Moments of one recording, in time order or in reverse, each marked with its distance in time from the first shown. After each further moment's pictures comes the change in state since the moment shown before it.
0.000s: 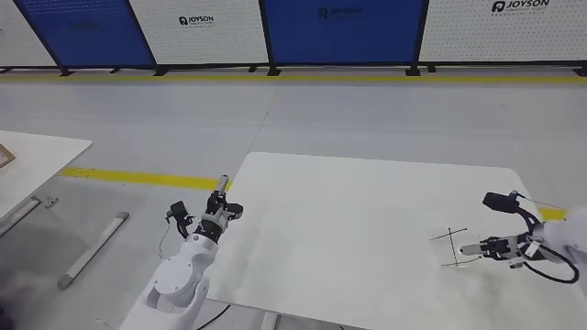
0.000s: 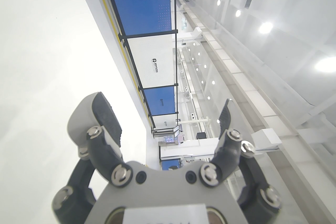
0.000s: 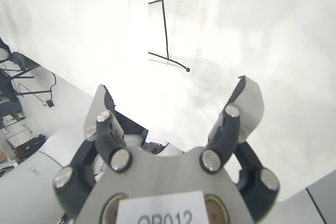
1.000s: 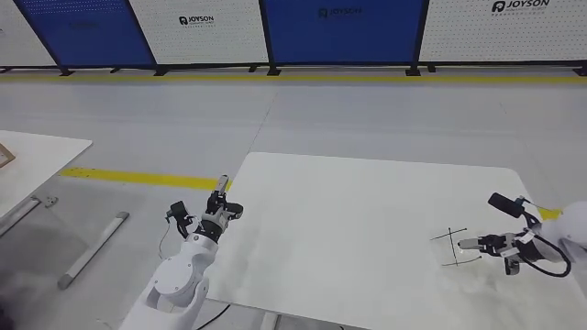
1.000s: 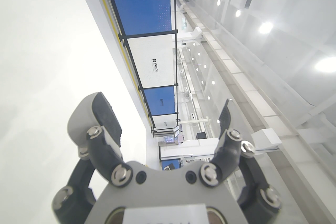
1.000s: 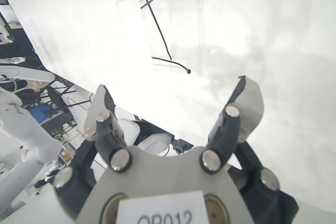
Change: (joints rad) left arm 0.000 0.000 0.000 0.000 0.000 0.000 0.000; right arm 0.009 0.000 -0.013 0.038 0.087 0.209 -0.022
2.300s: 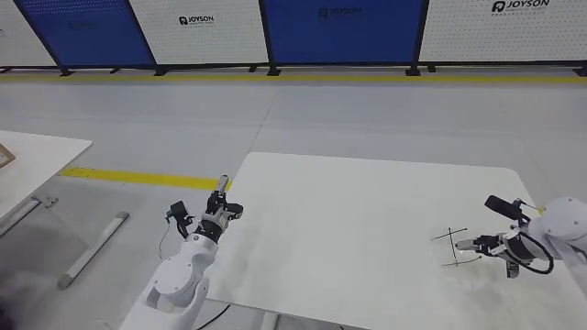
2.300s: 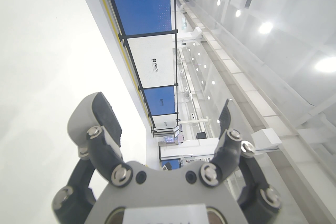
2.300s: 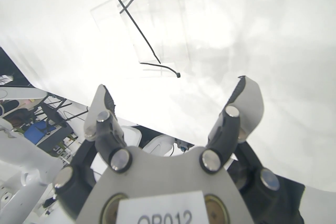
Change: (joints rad) left arm 0.000 0.000 0.000 0.000 0.000 0.000 0.000; right arm 0.036 -0.023 -0.062 -0.003 -0.089 0.141 0.009
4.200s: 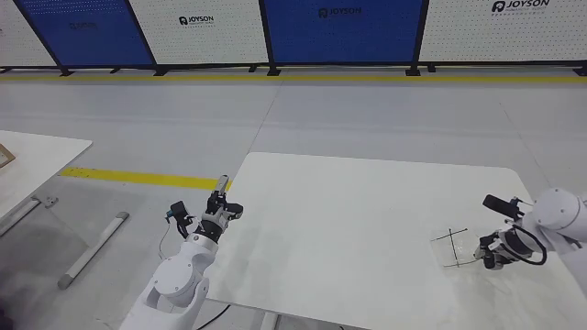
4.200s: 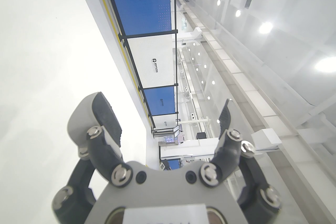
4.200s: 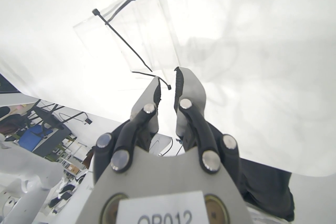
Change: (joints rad) left arm 0.000 0.000 0.000 0.000 0.000 0.000 0.000; right arm 0.139 -0.039 -0.174 0.148 0.027 0.000 0.013
